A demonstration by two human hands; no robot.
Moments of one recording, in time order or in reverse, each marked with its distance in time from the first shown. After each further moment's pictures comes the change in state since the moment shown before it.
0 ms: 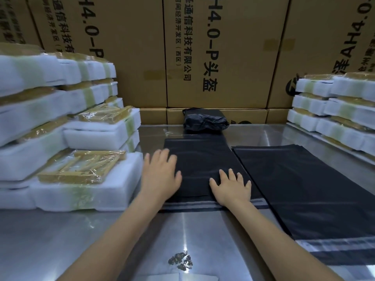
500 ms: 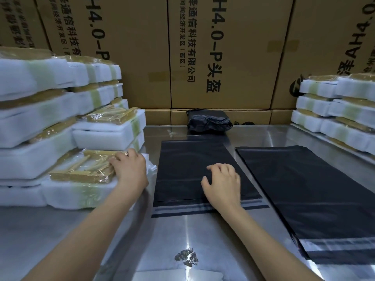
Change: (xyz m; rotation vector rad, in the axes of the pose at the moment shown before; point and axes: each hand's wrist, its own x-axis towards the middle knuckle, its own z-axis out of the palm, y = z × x) left_hand 0.004 -0.055 -0.023 0.391 -0.340 -0.330; right_hand -0.029 -0.031 -0.001 0.174 0.454 -0.248
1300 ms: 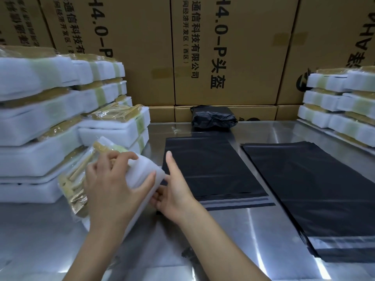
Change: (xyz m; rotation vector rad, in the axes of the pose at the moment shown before) left_hand -0.094 -0.039 -0.014 -0.843 0.633 -0.068; right_hand -0.028 -0.127 -0.013 1.684 -0.751 0.655
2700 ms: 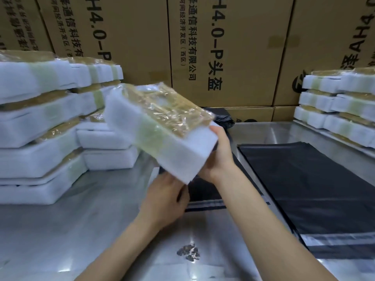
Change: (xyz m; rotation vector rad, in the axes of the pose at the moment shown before) left_hand -0.021 0.029 0.066 -0.255 -0.273 0.573; right_hand -0.018 -0.092 -0.045 0.229 0.019 -0.214
